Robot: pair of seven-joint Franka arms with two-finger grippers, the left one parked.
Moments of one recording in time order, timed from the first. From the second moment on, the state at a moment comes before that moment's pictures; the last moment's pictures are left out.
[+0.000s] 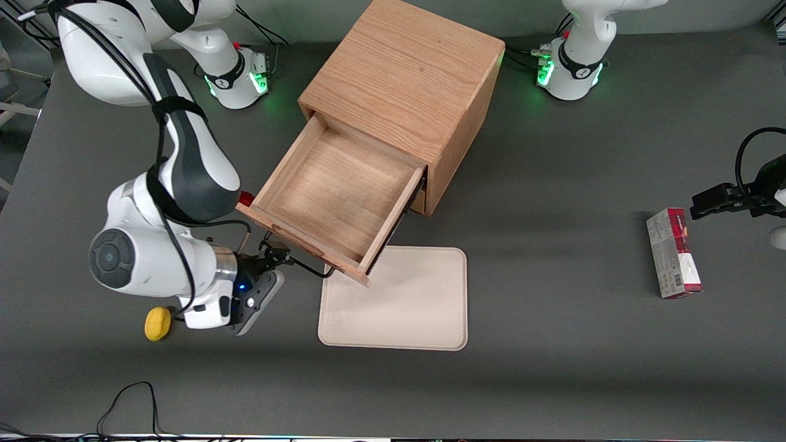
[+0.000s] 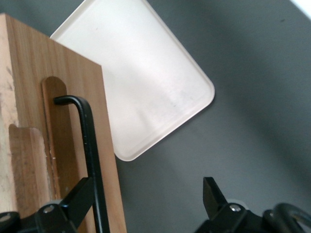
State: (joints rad) arm 0.18 0.68 0.16 -1.09 0.16 1.75 -0.57
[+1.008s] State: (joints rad) arm 0.11 0.10 -0.02 -1.65 0.04 1.69 -0.22
